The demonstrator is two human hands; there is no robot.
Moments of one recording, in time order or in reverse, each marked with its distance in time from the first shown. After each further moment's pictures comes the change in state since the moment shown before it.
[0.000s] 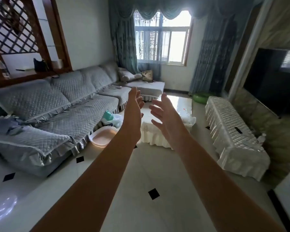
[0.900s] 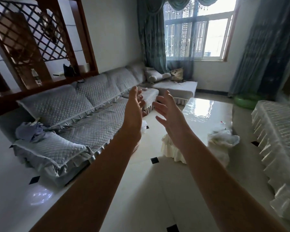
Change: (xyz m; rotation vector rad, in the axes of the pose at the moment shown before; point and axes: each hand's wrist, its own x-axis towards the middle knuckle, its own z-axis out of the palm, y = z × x) left_hand 0.311 -0.036 0.058 0.125 0.211 0.119; right_hand 0.346 0.003 -0.054 0.112 -0.187 0.005
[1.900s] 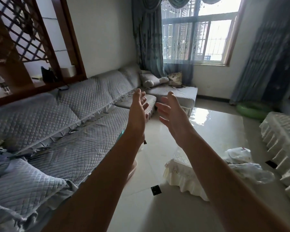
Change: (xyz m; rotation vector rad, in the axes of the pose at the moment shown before) left_hand 0.429 -0.079 0.005 -0.082 -0.095 -0.048; right_hand 0.420 0.046 0.005 -0.042 0.092 0.018
